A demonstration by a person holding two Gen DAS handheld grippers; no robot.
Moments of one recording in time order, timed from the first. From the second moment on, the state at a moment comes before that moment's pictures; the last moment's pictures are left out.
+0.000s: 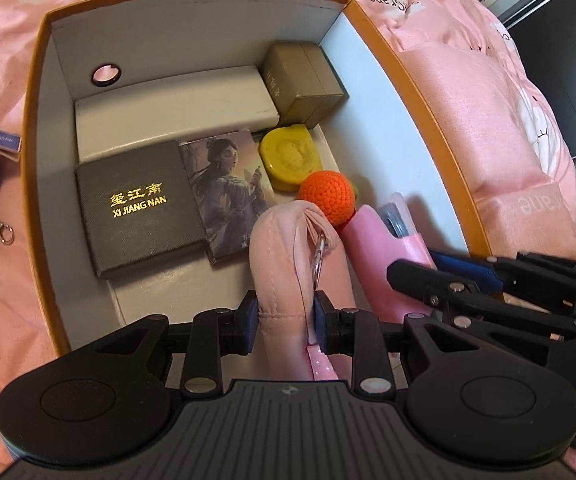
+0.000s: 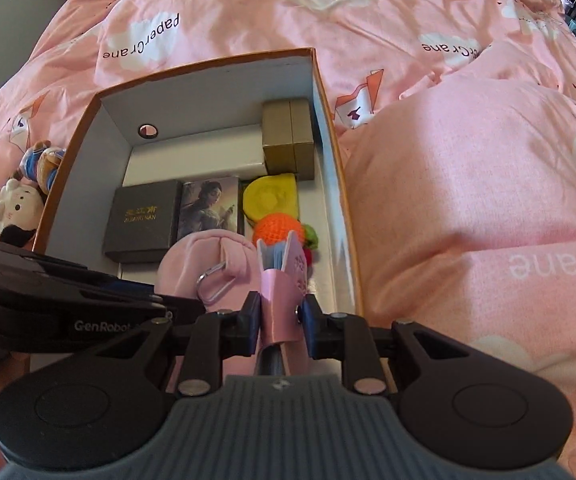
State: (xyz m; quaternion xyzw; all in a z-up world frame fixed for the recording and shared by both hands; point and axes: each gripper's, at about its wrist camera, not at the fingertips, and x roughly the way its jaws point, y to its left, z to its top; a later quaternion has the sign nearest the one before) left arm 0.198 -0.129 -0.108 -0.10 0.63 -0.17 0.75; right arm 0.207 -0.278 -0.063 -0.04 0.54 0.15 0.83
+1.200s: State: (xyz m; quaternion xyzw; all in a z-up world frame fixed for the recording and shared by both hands) left arm 0.209 -0.134 -0.109 -0.24 0.60 -0.25 0.72; right arm 0.176 -0.259 -0.044 -0.25 0.53 0.26 0.77
